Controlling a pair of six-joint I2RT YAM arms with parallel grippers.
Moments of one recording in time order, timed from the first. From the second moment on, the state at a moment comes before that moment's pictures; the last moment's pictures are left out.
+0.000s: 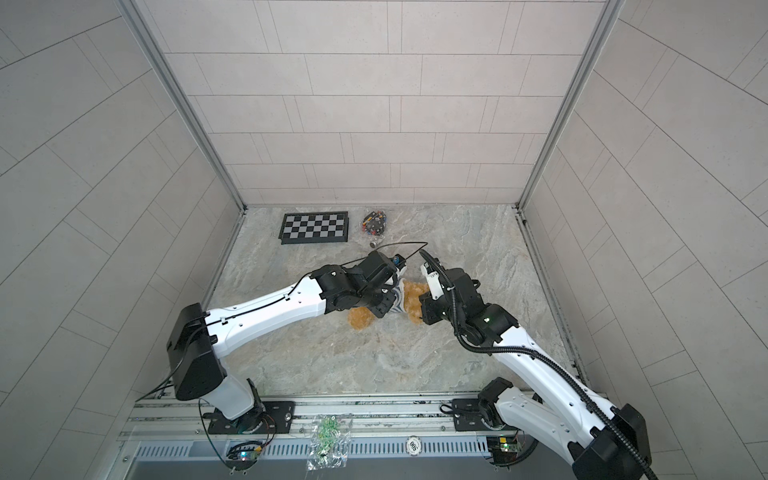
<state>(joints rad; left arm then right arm) -0.98 1.65 1.41 -0.75 -0.11 -0.17 0.53 0.93 0.73 -0.51 -0.08 0.24</state>
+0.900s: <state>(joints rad) -0.93 1.73 1.35 -0.62 -0.09 -0.17 0.53 0.96 0.74 -0.49 -0.09 0.24</state>
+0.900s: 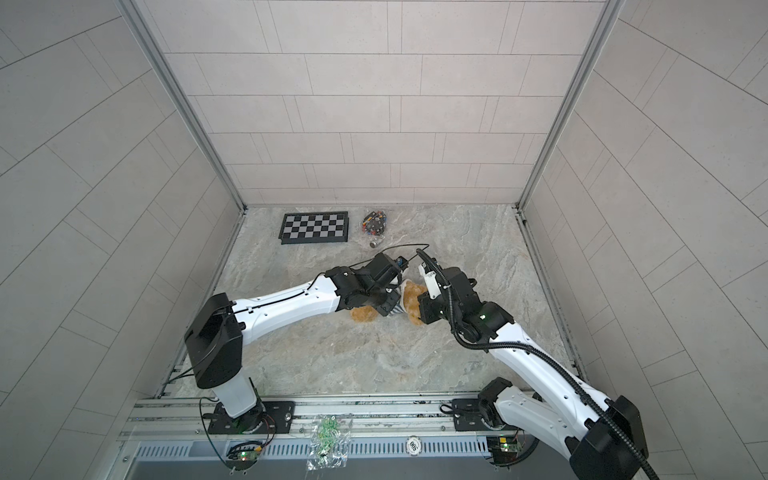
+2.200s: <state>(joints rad) -0.46 1.46 0.78 -0.09 0.54 -0.73 0.85 1.23 0.98 -0.47 -0.04 0.25</state>
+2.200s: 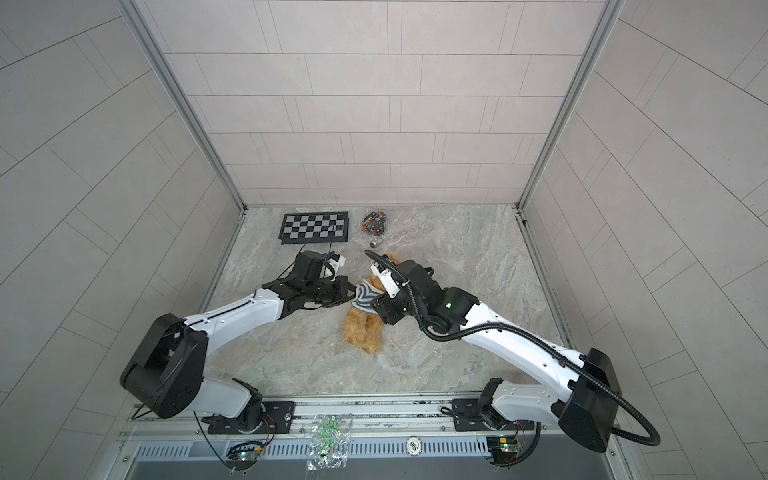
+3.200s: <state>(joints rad) -0.43 1.30 0.59 -0.07 0.58 -0.72 0.88 1.63 0.96 -0.17 0.07 0.42</state>
